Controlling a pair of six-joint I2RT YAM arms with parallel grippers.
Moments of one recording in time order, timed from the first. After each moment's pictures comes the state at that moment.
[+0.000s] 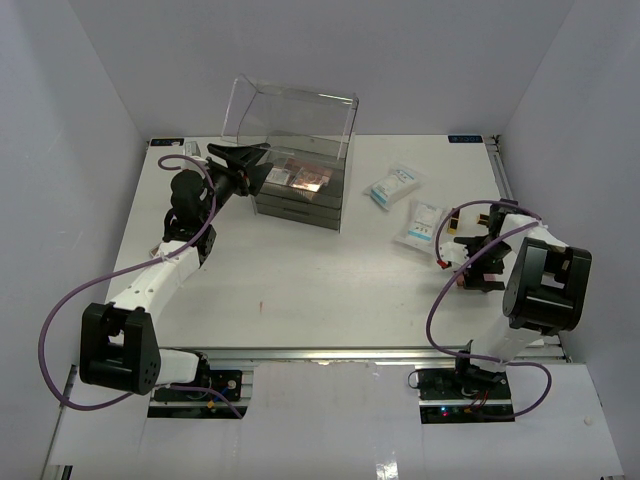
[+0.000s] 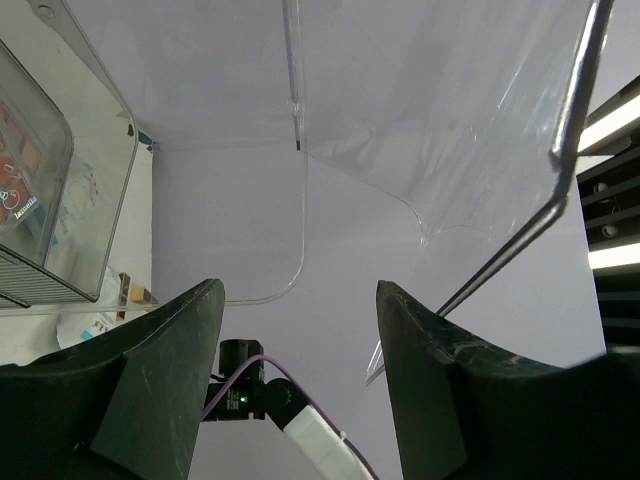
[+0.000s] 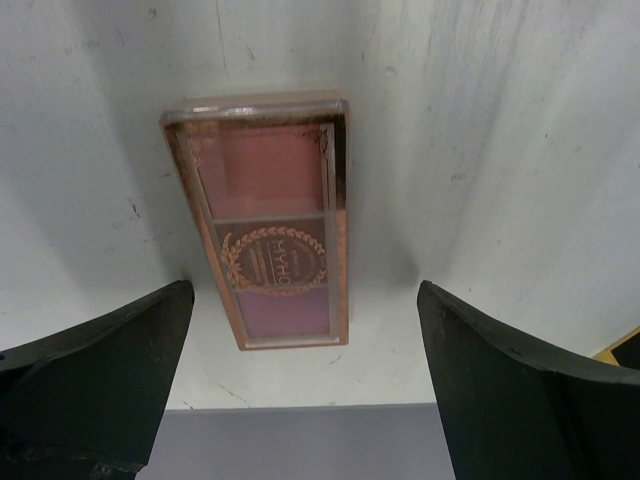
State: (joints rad) left arm -0.20 1.31 0.88 0.54 0.32 -1.54; right arm -0.23 1.65 0.99 -0.87 -0.13 -1.89
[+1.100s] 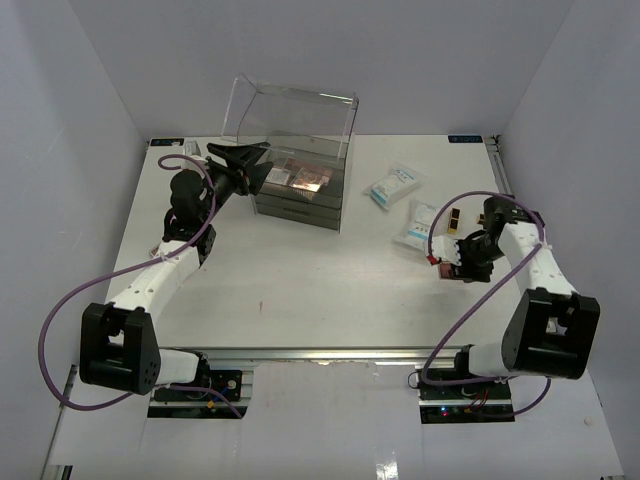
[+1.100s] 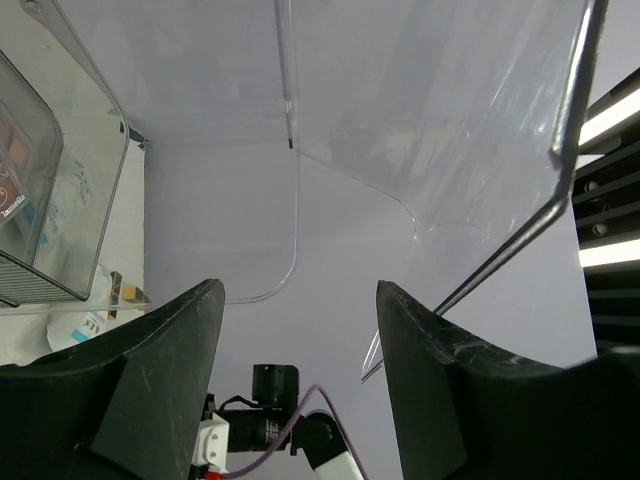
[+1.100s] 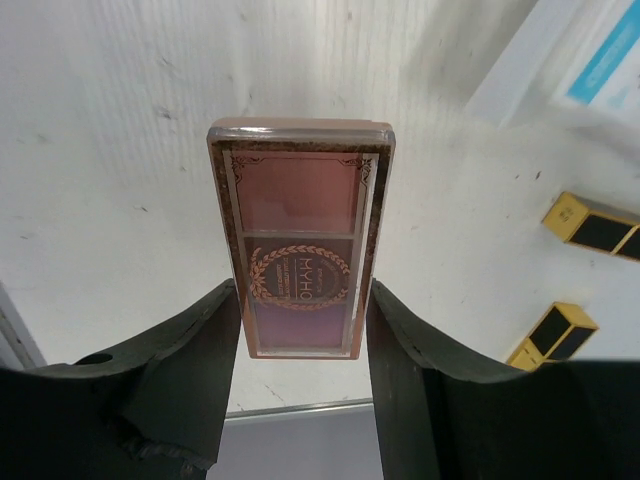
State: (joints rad) left arm -0.20 1.31 0.88 0.55 0.33 -1.56; right arm -0.13 1.39 1.00 -1.08 -0.31 -1.77
